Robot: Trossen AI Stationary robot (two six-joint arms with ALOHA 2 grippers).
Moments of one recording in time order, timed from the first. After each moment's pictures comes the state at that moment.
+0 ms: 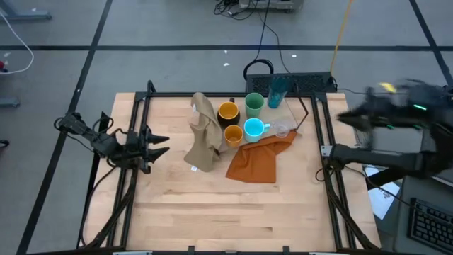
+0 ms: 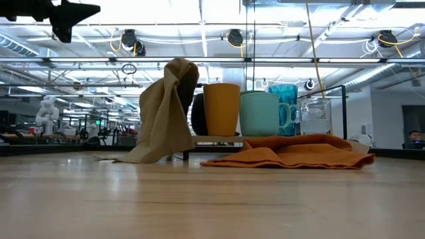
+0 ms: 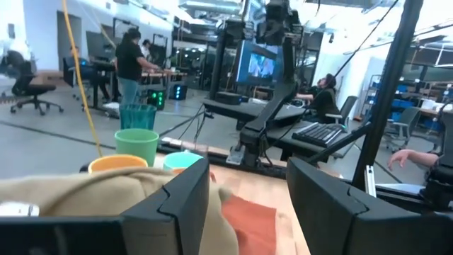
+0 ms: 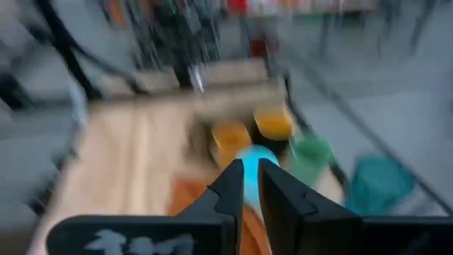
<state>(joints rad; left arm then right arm) -0.53 0.26 0.27 0.15 -0.68 -0.06 -0.44 0.66 1.53 -1.28 -0.22 -0.08</state>
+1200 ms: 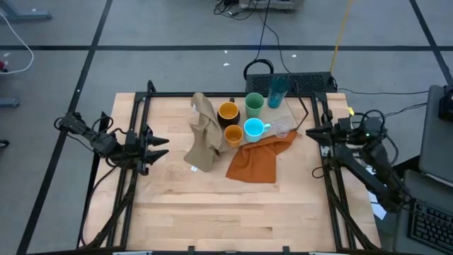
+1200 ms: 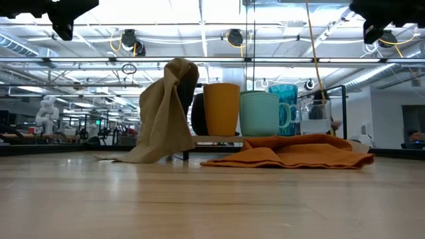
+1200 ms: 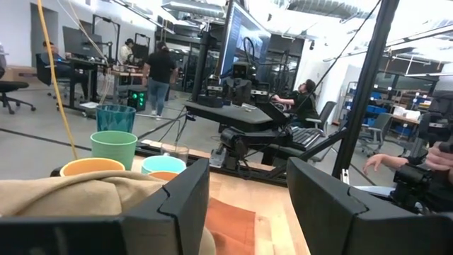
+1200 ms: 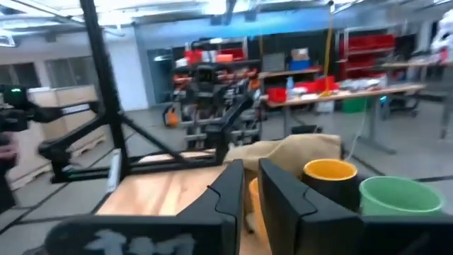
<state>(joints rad) -0.53 0.26 0.27 0.18 -0.62 -0.08 -0.84 0.01 0.41 -0.27 -0.81 0.21</state>
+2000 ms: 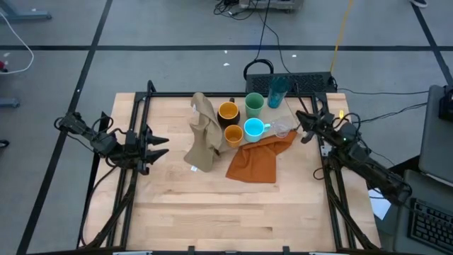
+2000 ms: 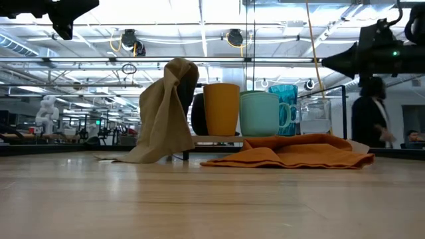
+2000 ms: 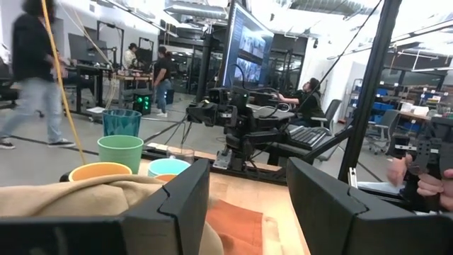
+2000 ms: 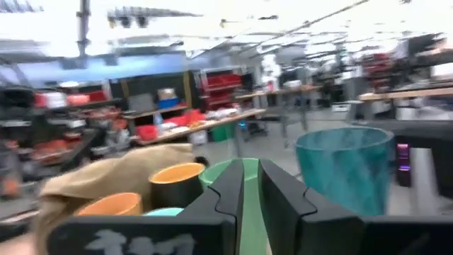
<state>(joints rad) -0.53 0.26 0.27 0.18 -0.63 -0.05 -0.68 0.01 0.02 0.19 -0.09 0.20</state>
